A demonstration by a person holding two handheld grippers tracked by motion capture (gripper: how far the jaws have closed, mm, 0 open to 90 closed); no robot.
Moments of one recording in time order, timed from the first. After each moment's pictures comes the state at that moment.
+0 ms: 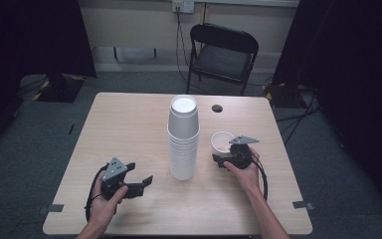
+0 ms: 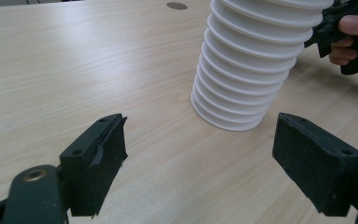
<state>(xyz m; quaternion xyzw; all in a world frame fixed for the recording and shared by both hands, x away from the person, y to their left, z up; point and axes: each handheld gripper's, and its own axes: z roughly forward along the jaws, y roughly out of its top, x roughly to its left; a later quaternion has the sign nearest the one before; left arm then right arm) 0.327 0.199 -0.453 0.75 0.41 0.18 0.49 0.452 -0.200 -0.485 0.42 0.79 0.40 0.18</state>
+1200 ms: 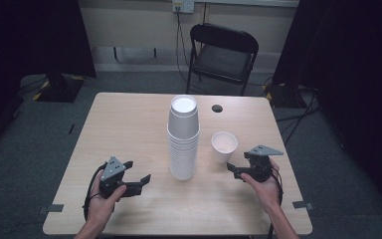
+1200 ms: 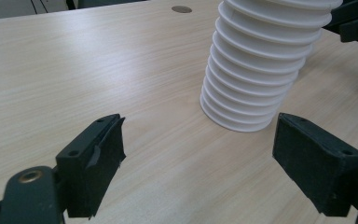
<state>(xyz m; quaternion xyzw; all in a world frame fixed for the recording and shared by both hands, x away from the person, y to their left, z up) 0.330 0.205 -0.452 0.75 0.40 0.20 0.49 0.392 -0.239 -0.452 0.44 0.77 0.43 0.19</state>
